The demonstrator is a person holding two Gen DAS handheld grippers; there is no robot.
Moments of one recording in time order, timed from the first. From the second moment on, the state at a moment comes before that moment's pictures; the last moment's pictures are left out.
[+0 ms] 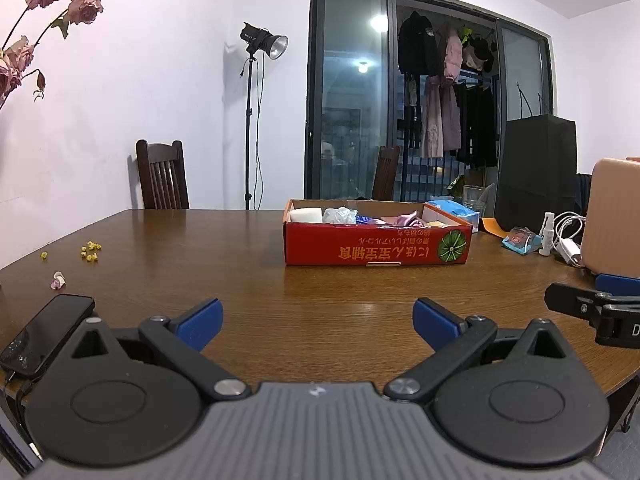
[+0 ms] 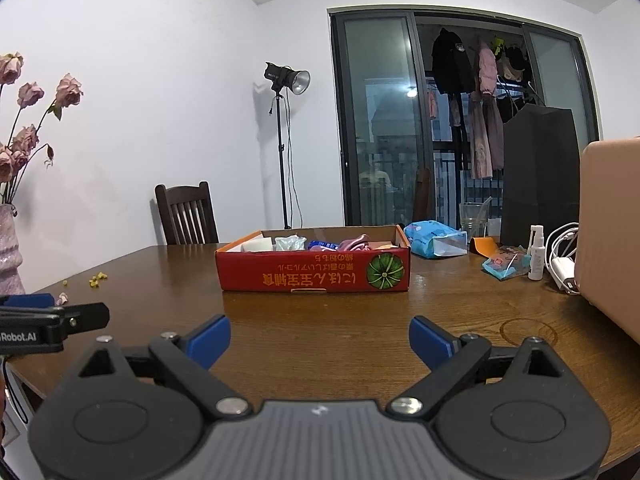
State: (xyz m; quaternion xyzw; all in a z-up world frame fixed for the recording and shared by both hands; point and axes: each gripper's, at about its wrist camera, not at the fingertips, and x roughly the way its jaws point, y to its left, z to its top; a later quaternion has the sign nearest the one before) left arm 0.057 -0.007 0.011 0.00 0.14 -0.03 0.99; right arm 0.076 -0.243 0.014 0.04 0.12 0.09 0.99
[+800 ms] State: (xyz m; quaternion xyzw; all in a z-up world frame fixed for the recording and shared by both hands) left arm 0.056 -0.005 0.013 0.00 0.13 -0.03 0.99; right arm 0.075 -0.246 0.014 0.04 0.12 0.09 0.99
